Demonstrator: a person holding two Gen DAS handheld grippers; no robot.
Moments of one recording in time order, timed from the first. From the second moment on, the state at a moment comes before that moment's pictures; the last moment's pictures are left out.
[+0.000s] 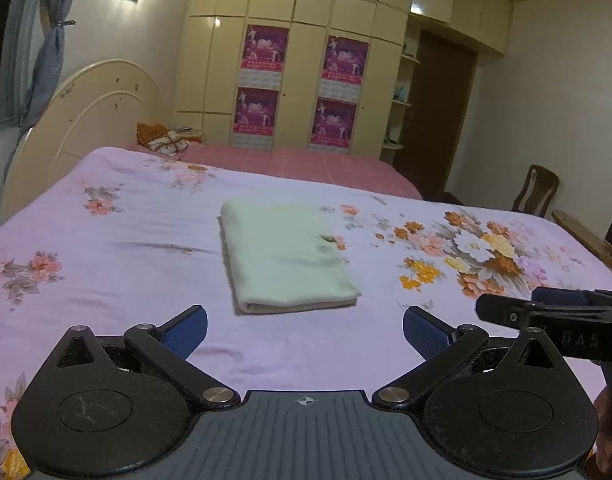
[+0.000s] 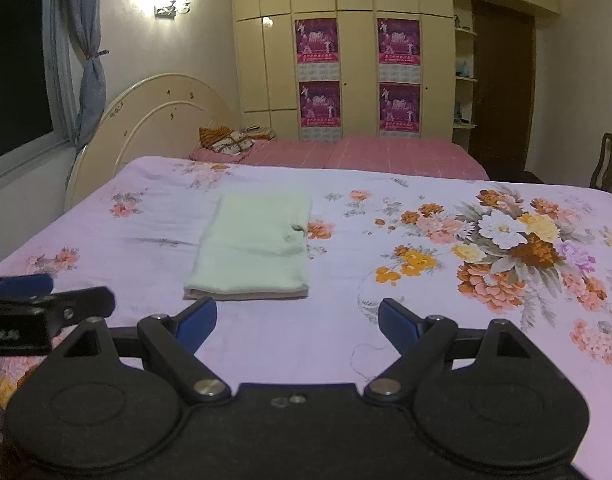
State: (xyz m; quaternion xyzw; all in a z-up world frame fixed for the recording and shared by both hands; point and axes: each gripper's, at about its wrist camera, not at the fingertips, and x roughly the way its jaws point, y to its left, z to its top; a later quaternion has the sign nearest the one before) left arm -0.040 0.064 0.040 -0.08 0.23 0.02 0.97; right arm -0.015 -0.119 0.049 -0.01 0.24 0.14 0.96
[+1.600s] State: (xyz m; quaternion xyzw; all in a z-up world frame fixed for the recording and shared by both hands) left arm -0.036 0.050 0.043 -0.06 0.22 0.01 0.97; right arm -0.025 -0.111 0.049 -0.02 0.22 0.13 0.97
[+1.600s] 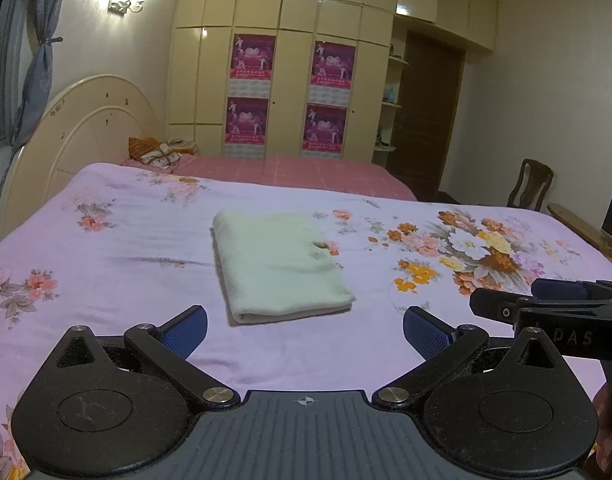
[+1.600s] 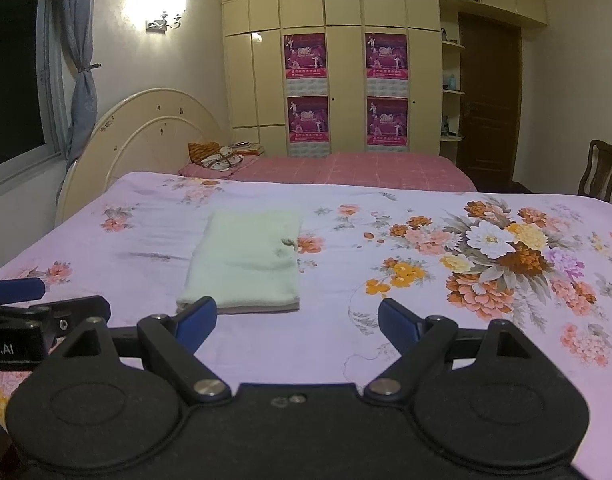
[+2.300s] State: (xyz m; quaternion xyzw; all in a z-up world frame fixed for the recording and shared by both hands) left arm -0.037 0.044 0.044 -0.04 0.20 0.00 0.98; right arm -0.026 -0.112 0.044 -0.01 0.23 0.12 0.97
